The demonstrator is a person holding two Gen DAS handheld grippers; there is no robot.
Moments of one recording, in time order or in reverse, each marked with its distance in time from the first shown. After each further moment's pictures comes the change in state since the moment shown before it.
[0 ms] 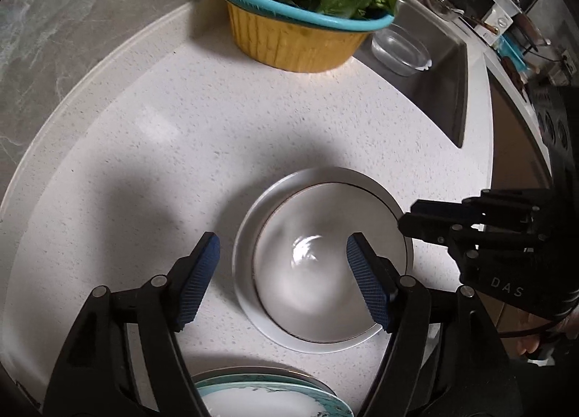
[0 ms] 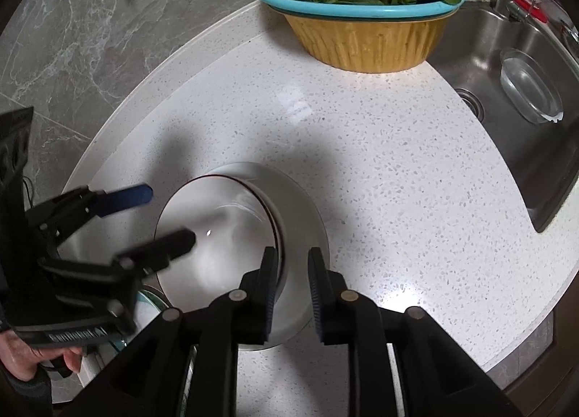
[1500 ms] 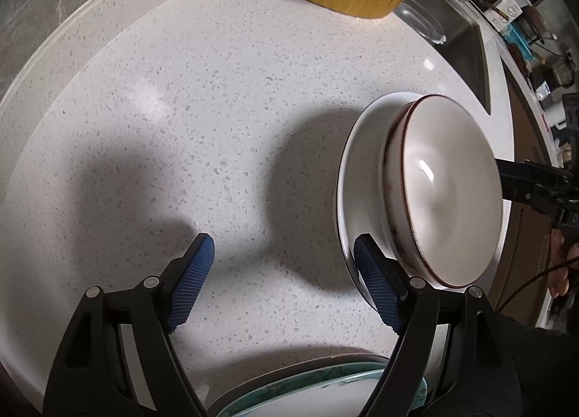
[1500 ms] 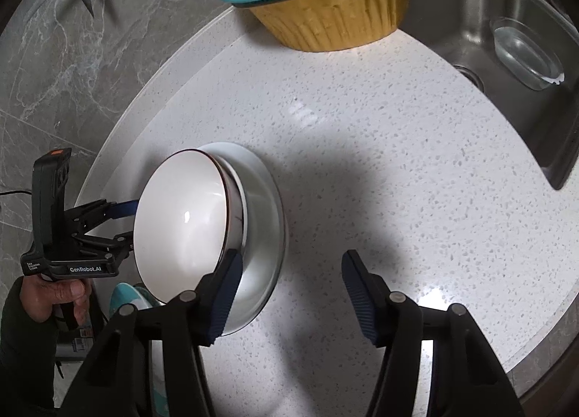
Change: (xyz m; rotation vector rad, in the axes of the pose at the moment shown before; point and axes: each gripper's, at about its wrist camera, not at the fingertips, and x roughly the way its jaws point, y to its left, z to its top) left arm 0.057 0.072 -0.043 -0.026 0.113 -0.044; right arm 0.014 -0.046 -0.034 0.087 -0.048 0.094
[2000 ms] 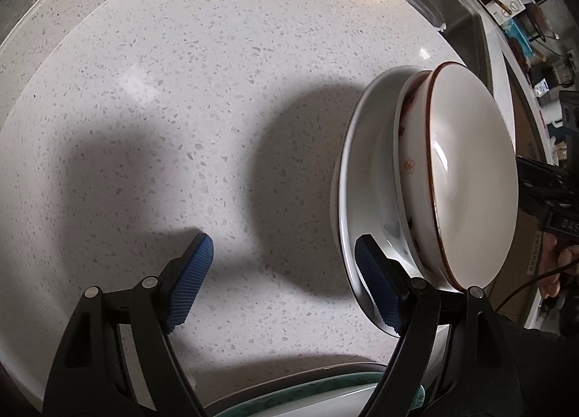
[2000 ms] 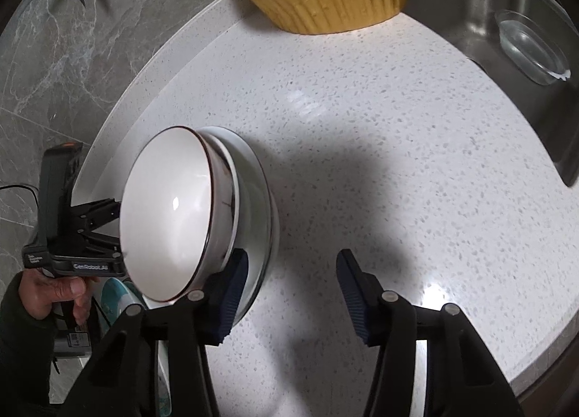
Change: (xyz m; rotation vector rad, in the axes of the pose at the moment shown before) left arm 0.033 0.000 0.008 -0.008 0.062 -0.043; right arm 0.020 0.003 0.002 -0.025 0.032 -0.002
